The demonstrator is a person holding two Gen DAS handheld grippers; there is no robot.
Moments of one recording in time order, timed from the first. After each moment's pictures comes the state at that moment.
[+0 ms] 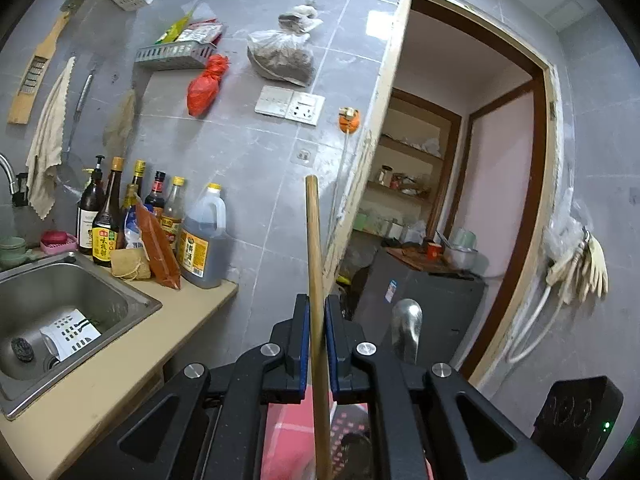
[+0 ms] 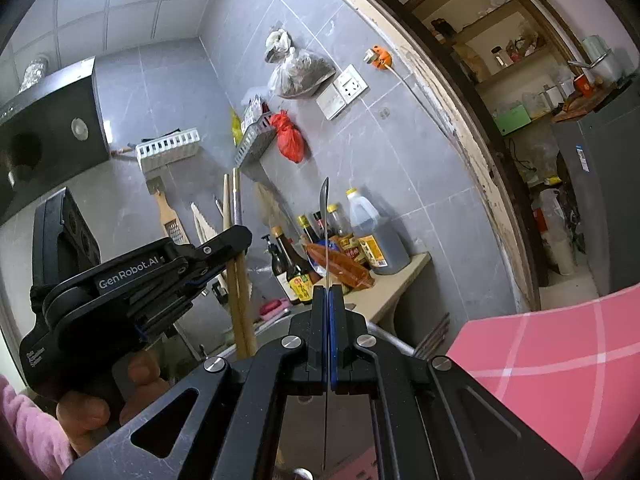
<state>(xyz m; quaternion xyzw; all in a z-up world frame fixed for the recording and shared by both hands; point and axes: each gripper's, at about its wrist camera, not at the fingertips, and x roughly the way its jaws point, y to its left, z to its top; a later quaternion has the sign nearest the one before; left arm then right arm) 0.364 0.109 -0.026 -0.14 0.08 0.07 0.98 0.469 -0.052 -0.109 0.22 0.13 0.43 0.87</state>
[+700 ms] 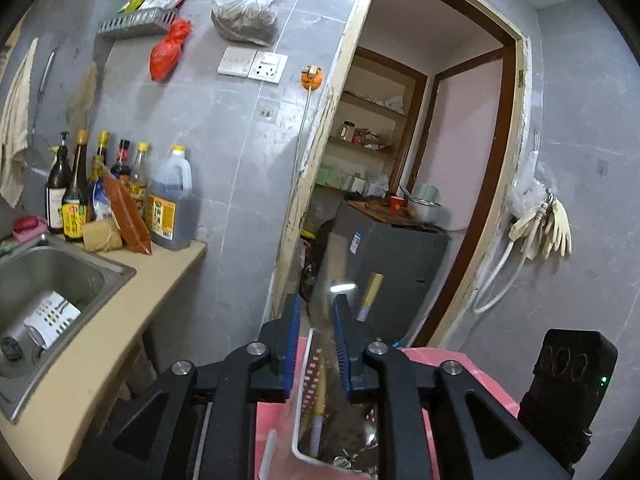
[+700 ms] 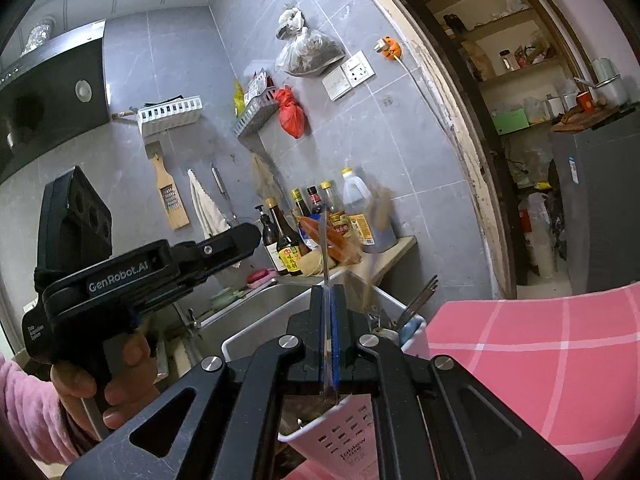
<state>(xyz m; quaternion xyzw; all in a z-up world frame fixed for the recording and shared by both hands) 0.348 0.113 -0.032 -0.14 0.15 -0.02 0.98 0.435 -0.064 -0.099 0.16 0.15 0.41 0.88</state>
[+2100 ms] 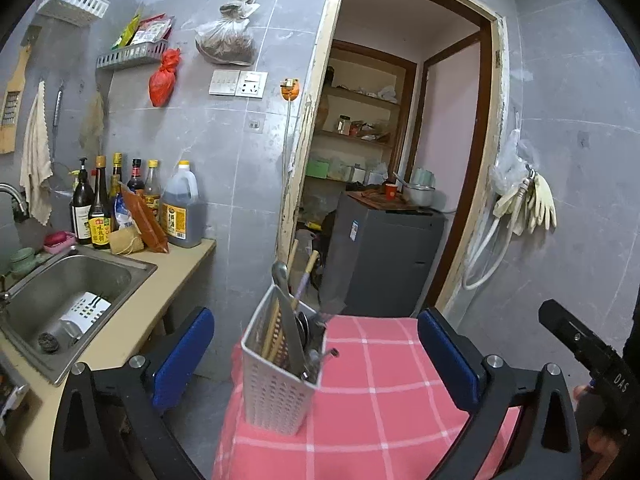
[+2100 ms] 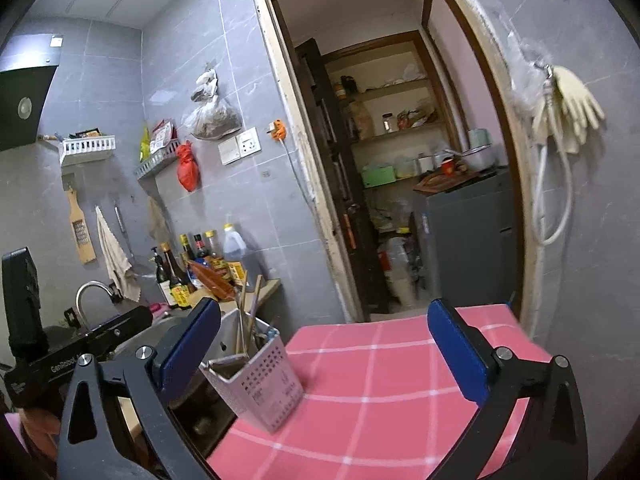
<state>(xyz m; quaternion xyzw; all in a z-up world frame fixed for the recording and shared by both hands) 0.246 0.044 0.006 -0.09 0.17 0.01 0.98 0.292 -0.201 0.002 0.13 0.13 0.15 0.97</state>
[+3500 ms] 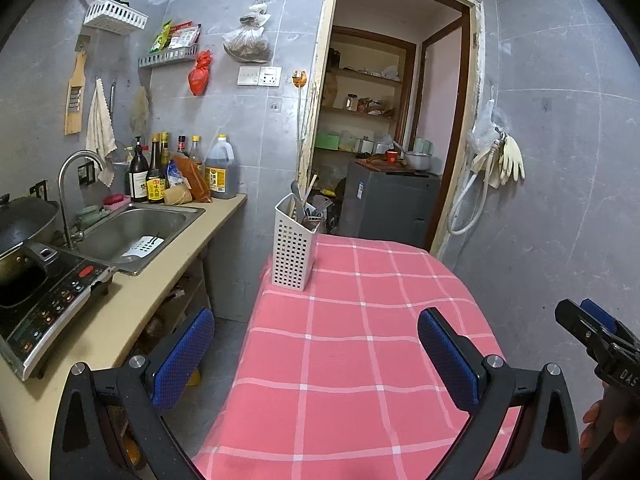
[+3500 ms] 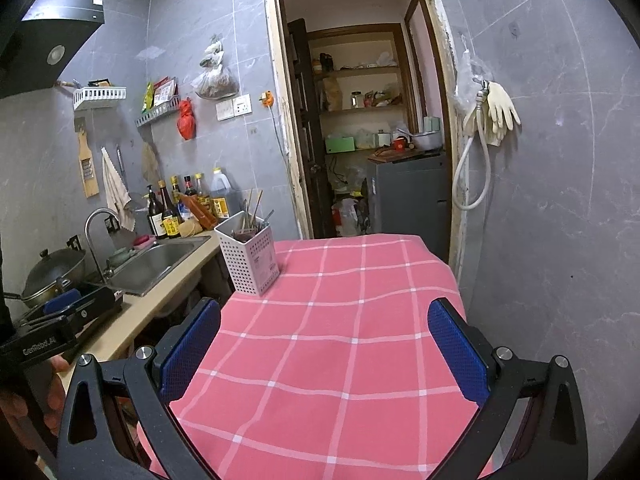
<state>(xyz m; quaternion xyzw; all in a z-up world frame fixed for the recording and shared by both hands) 0.004 -0.001 -0.008 -0.07 0.22 0.04 0.97 0.034 -0.244 0.001 0.07 0.19 0.09 0.98</state>
